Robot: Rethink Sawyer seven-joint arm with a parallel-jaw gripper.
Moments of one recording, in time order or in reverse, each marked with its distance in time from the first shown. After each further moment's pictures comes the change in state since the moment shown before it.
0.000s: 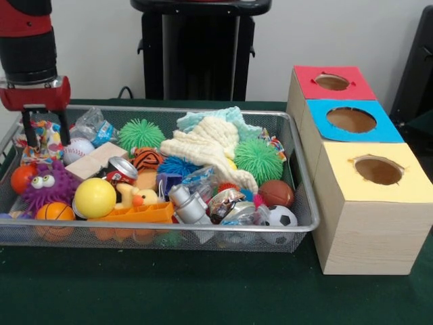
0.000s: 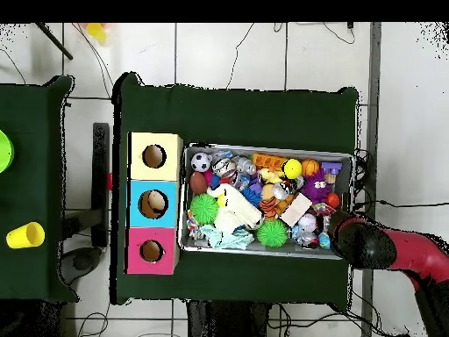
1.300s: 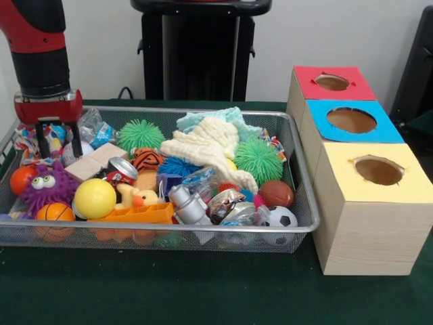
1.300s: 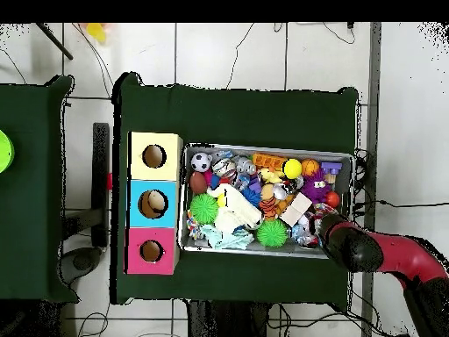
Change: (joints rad) arm 0.009 0.056 -0.028 0.005 -0.053 -0.085 0.000
